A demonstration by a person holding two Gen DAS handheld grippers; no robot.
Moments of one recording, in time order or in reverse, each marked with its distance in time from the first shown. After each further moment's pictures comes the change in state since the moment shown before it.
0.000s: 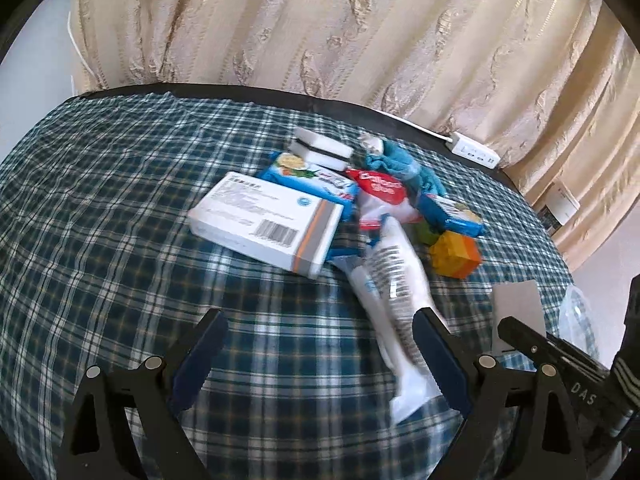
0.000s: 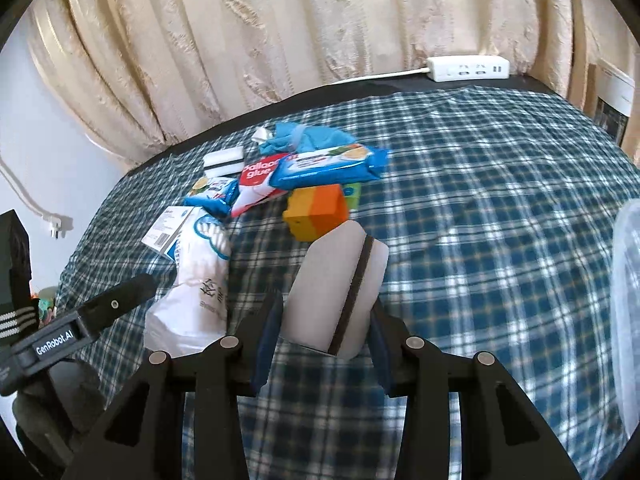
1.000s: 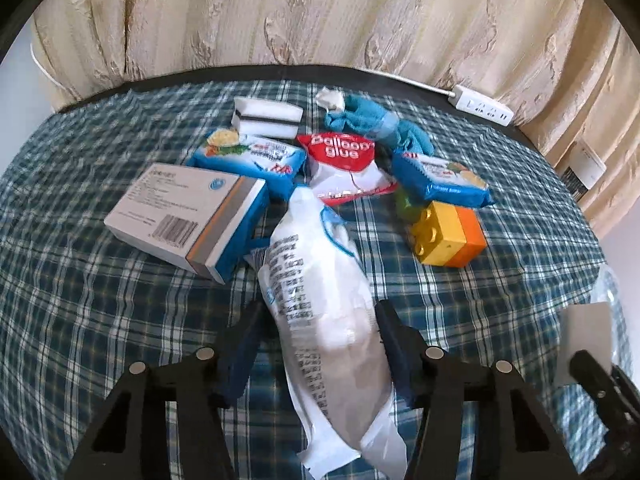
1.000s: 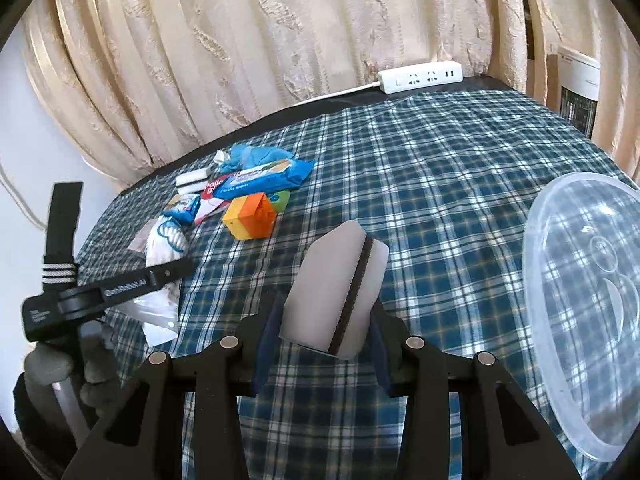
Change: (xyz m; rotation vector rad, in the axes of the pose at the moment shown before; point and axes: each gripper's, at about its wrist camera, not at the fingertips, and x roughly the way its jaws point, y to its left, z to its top) left arm 0.052 -0.058 0.000 0.098 0.101 0.098; right arm -0.043 -0.064 -0.017 0.041 -0.073 -0.008
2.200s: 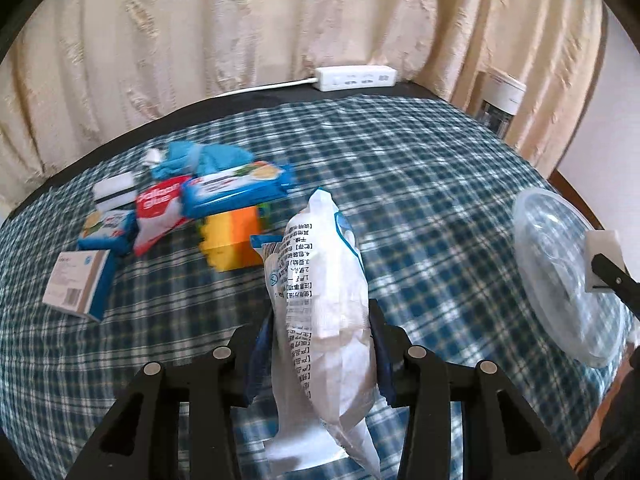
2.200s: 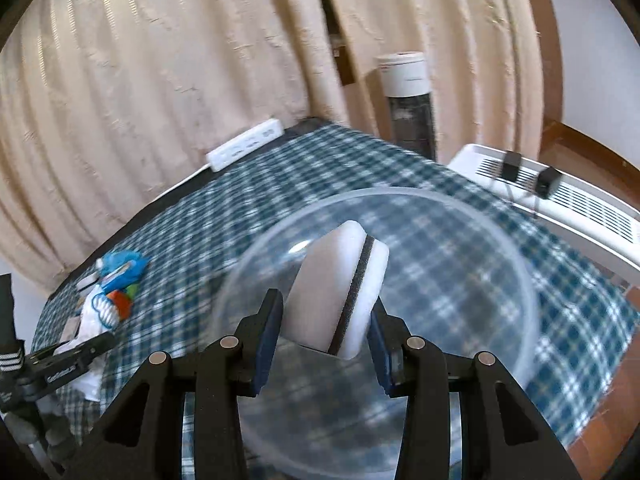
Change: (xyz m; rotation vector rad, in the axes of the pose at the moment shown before) left arm -0.024 -0.138 -0.018 0.311 -0.024 -0.084; right arm -0.097 -0.158 -0.012 0.289 -0.195 -0.313
